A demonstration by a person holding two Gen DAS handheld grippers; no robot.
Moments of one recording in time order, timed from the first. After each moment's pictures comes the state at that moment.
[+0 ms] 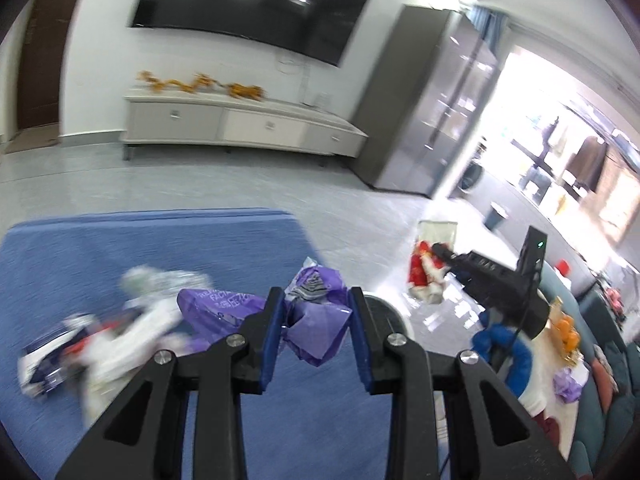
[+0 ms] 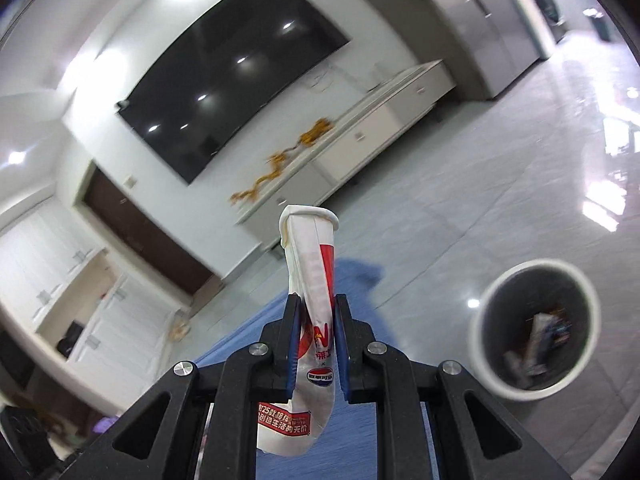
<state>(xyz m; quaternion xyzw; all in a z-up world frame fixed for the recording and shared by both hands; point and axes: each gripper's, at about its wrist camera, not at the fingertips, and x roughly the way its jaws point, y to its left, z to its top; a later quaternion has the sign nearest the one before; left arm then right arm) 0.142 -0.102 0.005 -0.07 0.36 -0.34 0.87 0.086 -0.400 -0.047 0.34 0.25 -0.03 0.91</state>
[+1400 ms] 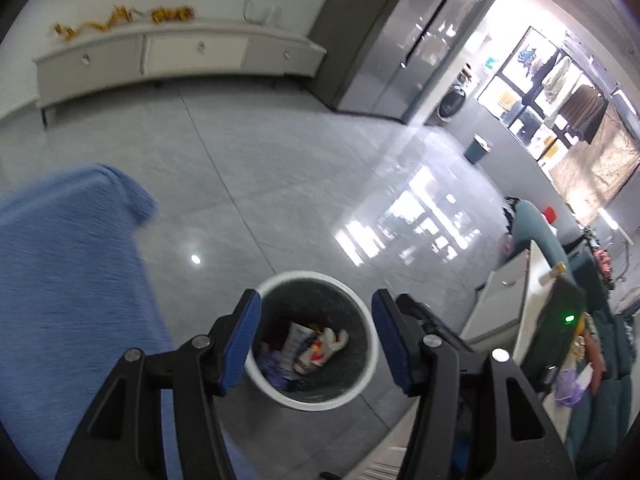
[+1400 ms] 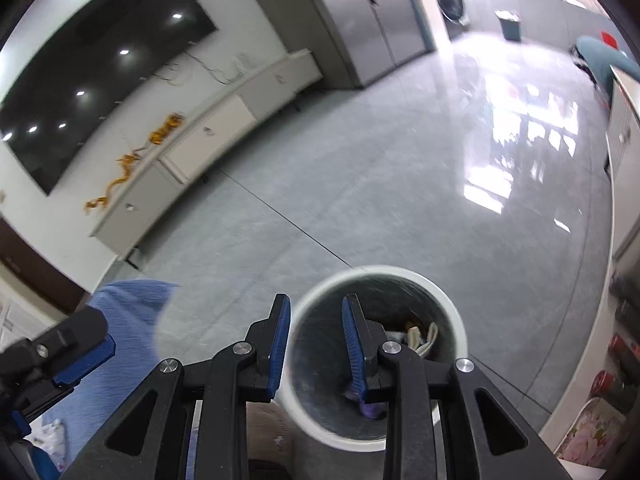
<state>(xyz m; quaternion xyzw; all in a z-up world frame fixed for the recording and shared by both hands) 0.239 -0.366 -0.096 -0.01 0.45 -0.37 0.81 0.103 -0.522 -0.157 0.31 0.33 -0.23 0.86</state>
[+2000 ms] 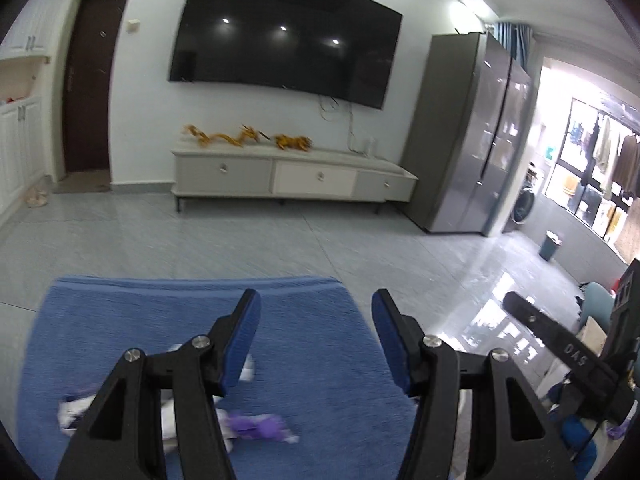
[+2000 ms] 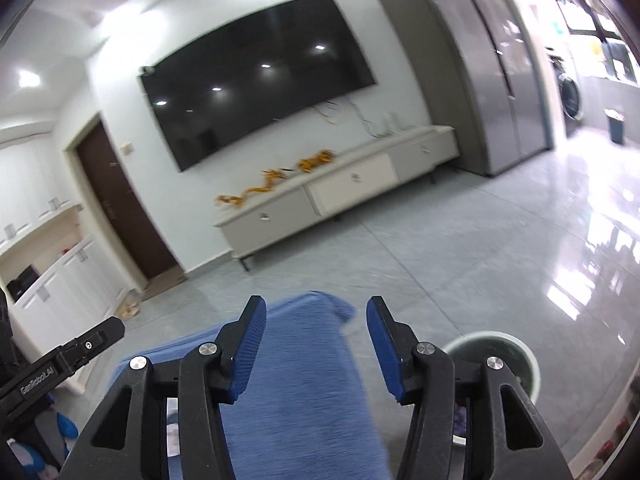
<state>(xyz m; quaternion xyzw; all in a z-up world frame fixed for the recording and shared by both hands) 0.161 -0.073 0.042 -0.04 0.26 -0.20 0.94 0.083 -0.350 0.003 0.20 0.22 -0.05 0.95</state>
